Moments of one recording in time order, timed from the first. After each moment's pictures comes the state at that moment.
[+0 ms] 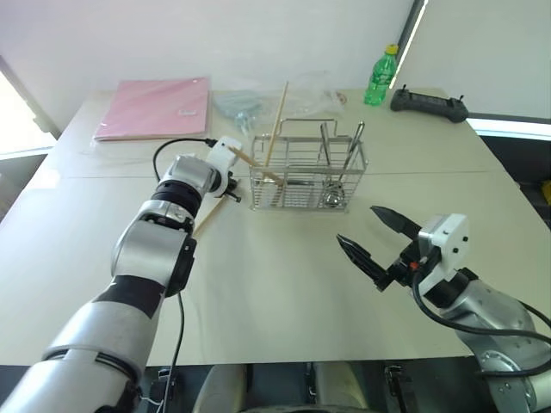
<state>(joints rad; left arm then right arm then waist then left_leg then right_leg) -1.27 0.26 -0.10 1.23 0.12 0.60 -0.53 0.18 -0.55 -0.20 -0.76 0.58 0.45 0.48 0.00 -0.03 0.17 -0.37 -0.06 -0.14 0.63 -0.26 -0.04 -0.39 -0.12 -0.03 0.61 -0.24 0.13</state>
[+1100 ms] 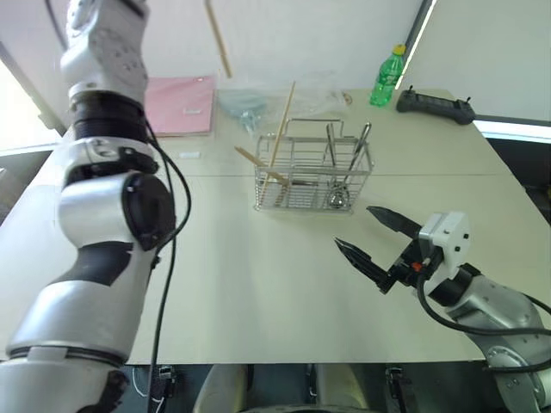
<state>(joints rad) -1.52 0.31 0.38 0.78 -0.42 0.12 -0.49 0.16 -0.59 -0.22 -0.76 0.61 0.48 0.53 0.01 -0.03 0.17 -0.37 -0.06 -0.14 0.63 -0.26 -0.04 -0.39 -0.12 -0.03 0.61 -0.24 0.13</state>
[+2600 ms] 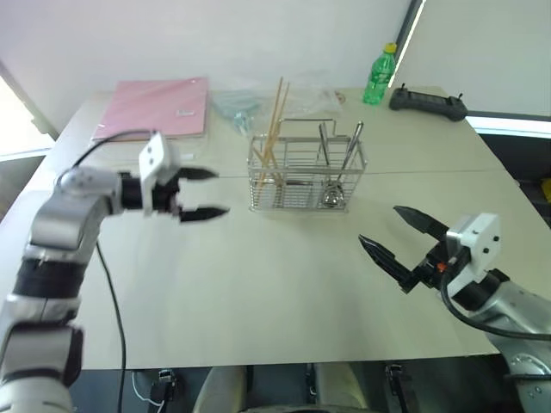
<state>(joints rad) -0.50 0.82 -0.01 0.04 -0.42 0.37 -1.27 0.25 -0.61 -0.37 -0.76 0.64 0.47 0.55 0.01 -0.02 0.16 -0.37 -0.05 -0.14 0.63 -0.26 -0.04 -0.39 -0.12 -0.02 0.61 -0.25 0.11</state>
